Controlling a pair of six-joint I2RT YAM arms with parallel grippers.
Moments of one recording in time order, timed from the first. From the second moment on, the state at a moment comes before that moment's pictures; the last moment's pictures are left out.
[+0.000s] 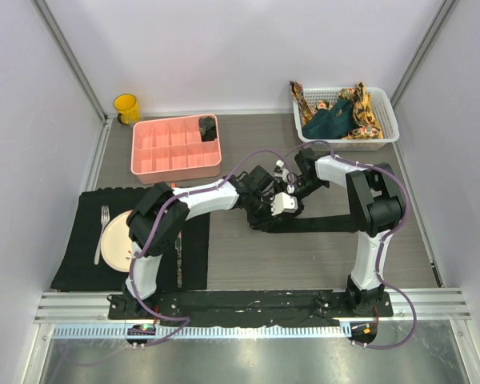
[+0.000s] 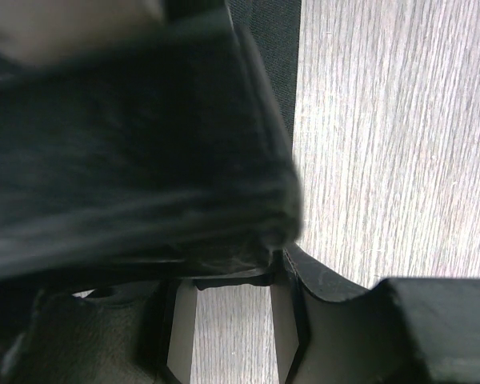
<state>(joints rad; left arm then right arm) -0.85 2.01 1.37 -0.46 0.42 0.58 0.30 1.98 1.26 -0.83 -0.87 0.04</state>
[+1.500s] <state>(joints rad) -0.80 1.80 1.01 0.07 0.61 0.51 0.21 2.15 1.26 -0.91 -0.95 -0.11</state>
